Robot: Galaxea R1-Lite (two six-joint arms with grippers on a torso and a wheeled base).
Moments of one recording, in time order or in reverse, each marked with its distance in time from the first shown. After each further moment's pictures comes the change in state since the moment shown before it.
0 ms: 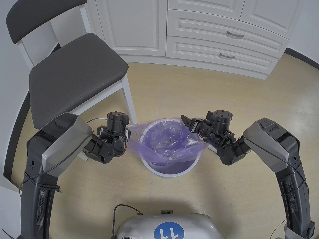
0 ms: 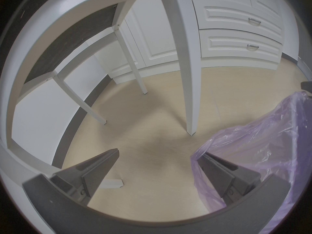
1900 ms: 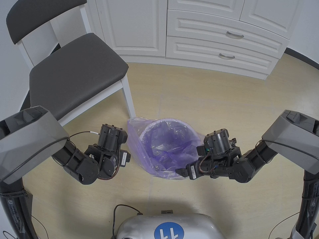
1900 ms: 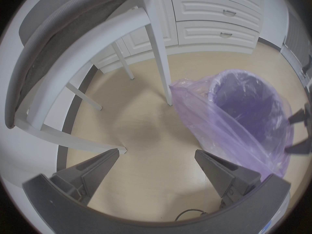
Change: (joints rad) left arm -0.130 -0.377 0.539 0.090 -0.055 -0.085; right arm 0.179 -0.377 0.521 0.474 0.026 -0.303
